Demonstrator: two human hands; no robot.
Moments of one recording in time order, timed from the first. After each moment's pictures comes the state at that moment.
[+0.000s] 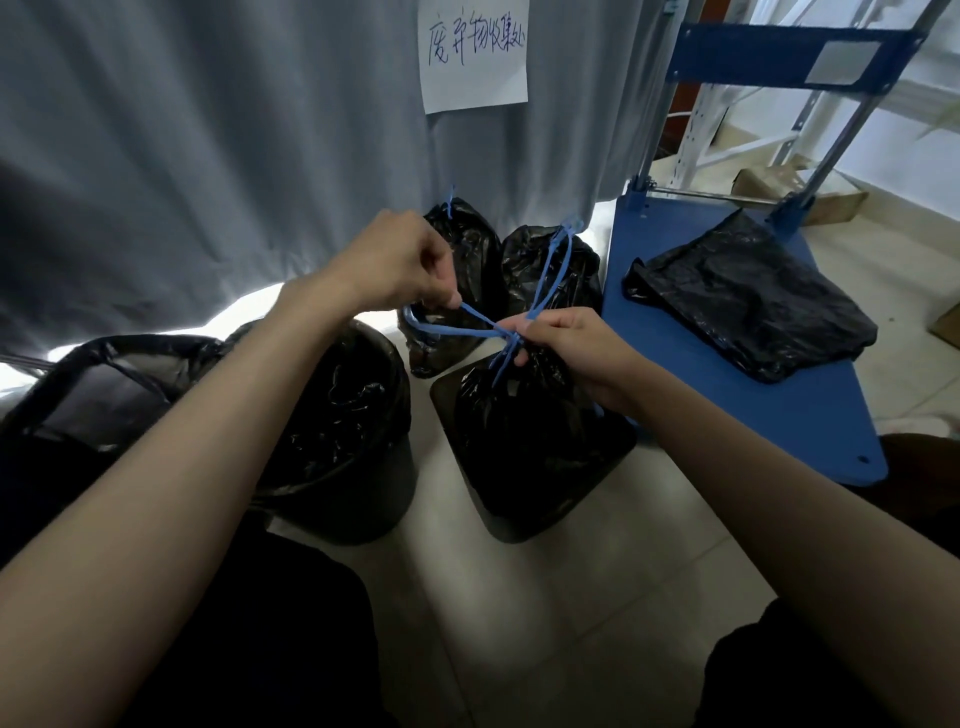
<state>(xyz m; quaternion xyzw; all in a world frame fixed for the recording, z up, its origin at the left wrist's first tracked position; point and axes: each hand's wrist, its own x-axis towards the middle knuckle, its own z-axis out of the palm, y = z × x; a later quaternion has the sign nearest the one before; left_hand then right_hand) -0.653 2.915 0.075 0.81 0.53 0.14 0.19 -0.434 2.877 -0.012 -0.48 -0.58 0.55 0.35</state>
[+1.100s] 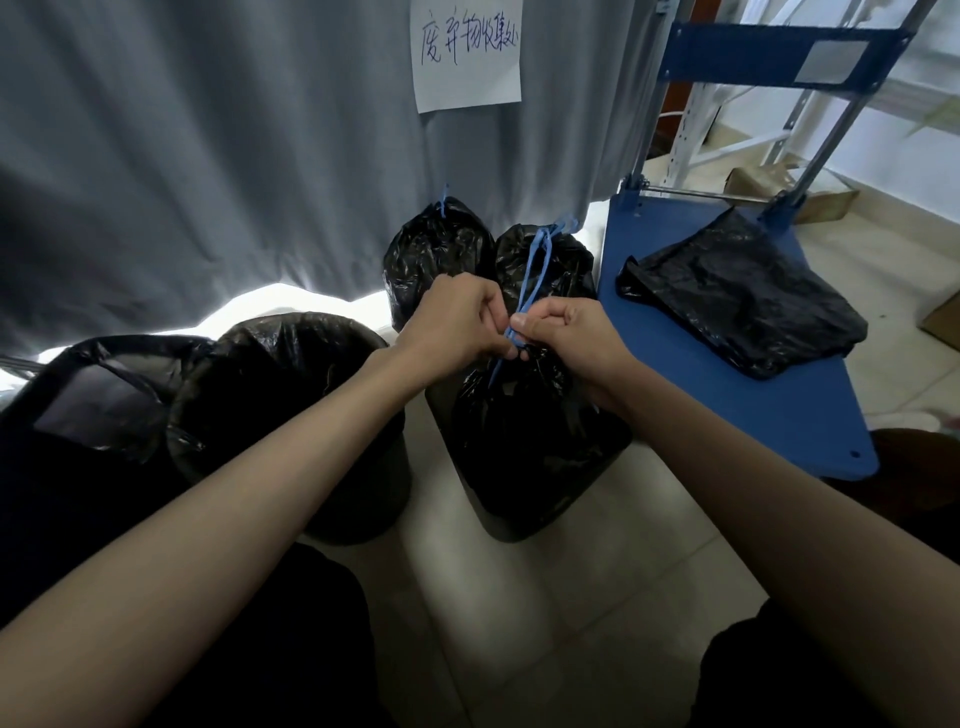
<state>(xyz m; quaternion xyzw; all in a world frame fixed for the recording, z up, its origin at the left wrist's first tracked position) -0.599 2.885 0.020 0.78 0.53 0.23 0.25 -0.437 2.874 -0.011 -0.52 -0.52 0.51 0.44</state>
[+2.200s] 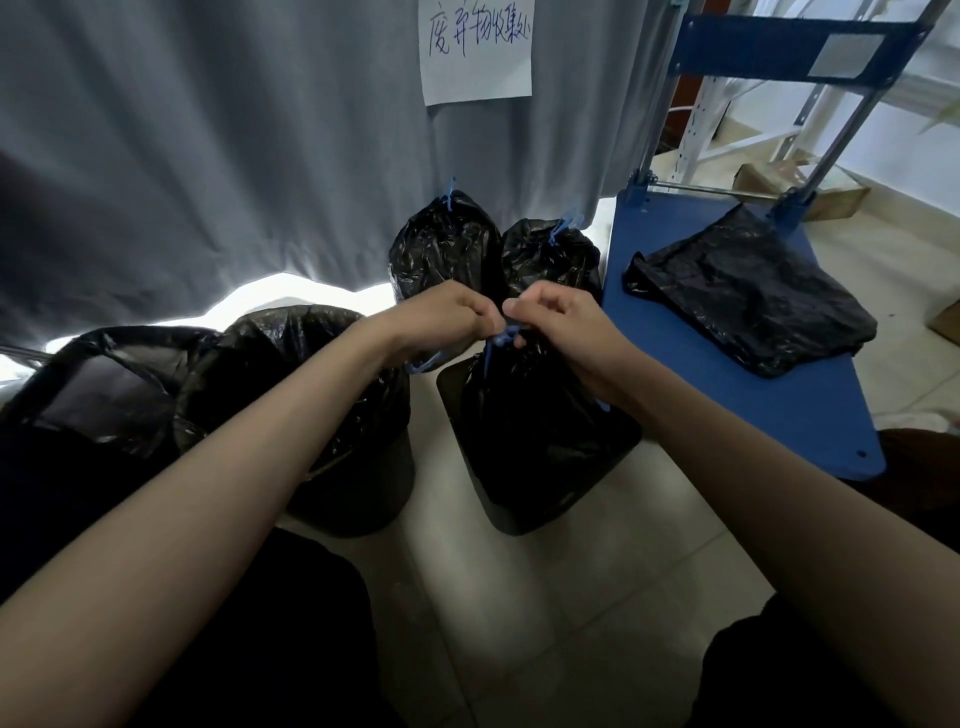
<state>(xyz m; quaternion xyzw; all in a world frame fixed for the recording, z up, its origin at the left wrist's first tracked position) -0.626 2.901 0.019 0.72 0.51 0.14 0.44 -0.448 2.874 -0.001 -0.49 -0.54 0.54 0.43</state>
